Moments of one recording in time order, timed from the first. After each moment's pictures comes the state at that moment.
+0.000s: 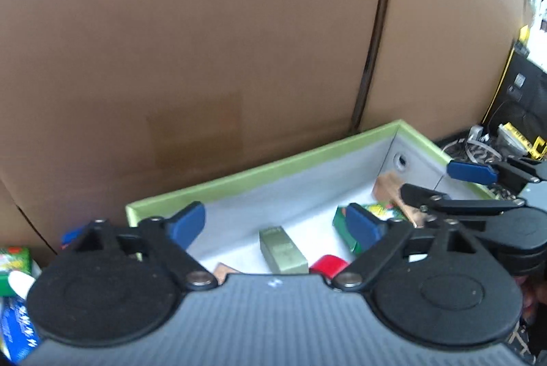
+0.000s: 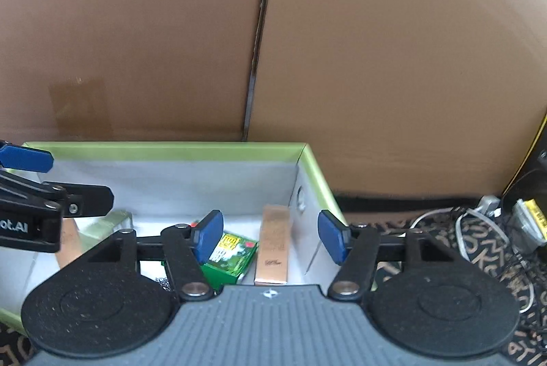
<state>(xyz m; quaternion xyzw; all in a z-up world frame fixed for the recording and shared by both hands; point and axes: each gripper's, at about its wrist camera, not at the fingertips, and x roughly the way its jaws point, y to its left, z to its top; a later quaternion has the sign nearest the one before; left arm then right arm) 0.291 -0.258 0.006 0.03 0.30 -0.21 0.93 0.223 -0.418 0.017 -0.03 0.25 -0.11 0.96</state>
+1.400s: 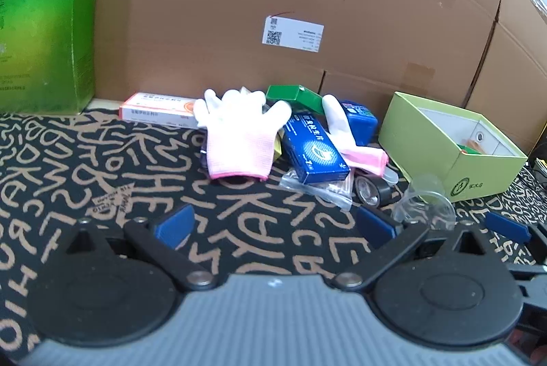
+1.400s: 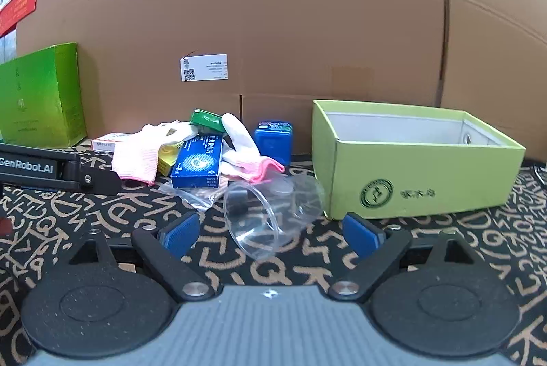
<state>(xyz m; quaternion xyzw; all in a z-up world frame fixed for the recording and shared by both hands) 0.095 0.024 -0.031 -0.08 0.30 -0.06 0.95 0.073 -0.177 -0.041 -0.02 0.19 0.02 0.98</state>
